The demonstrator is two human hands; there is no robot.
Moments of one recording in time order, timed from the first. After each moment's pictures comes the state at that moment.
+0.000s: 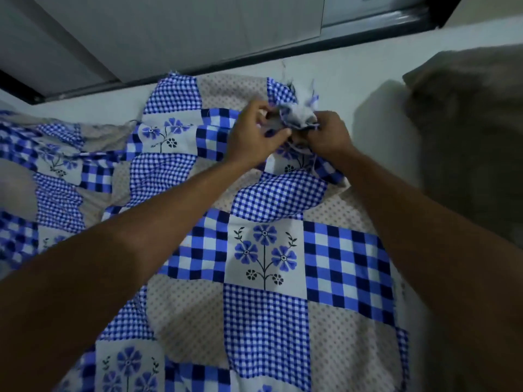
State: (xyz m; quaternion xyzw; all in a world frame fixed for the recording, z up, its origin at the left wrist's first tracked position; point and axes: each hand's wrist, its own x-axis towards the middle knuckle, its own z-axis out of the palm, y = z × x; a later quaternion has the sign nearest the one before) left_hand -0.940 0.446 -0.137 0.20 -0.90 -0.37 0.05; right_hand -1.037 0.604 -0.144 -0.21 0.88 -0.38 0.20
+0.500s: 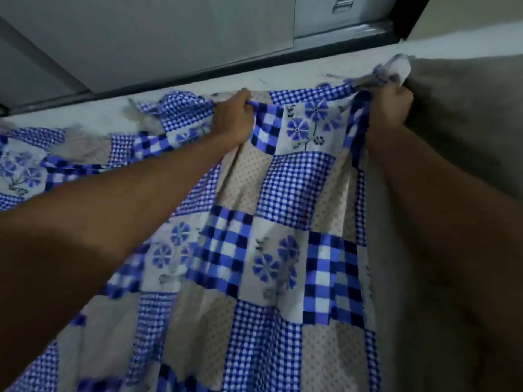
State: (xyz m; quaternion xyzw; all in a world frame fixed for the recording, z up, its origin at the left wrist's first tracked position) left_hand -1.023 0.445 -0.137 0.26 -0.94 -0.23 0.02; right_hand -1.129 0.681 -0.116 0.19 0.73 -0.65 0.06
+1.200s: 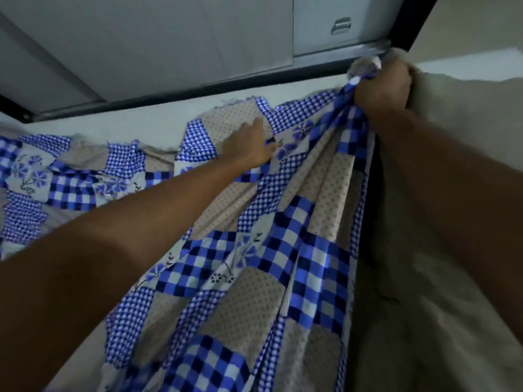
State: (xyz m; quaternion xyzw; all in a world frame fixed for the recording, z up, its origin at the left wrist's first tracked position) left_hand -1.037 0.528 -0.119 0.26 -0.95 -0.12 -0.13; right_hand -1.193 0.720 -0.065 0.02 0.93 -0.37 0.04
